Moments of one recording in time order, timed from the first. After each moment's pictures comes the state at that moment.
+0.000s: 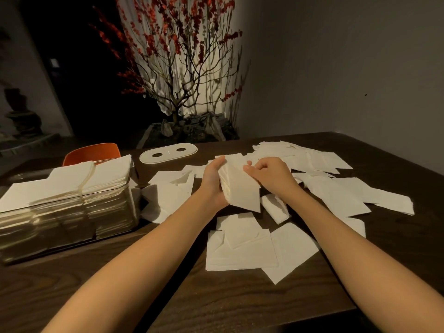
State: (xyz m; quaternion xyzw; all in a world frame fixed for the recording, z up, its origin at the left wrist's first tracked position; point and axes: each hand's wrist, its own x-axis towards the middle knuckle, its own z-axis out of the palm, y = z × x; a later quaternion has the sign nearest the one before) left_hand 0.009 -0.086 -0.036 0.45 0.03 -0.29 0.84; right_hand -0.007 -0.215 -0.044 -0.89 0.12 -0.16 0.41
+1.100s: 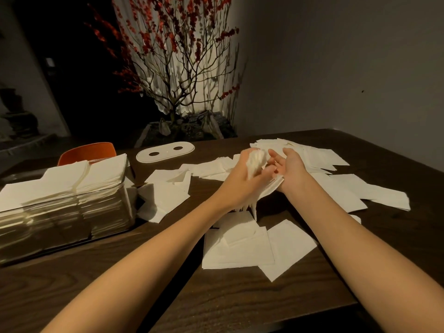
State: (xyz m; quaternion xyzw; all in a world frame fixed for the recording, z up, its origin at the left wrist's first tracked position) left_hand -0.006 -0.111 -0.047 0.76 -0.36 -0.05 0.53; right_hand -0.010 -0.235 -0.032 -0.40 0.25 -0.10 0.88
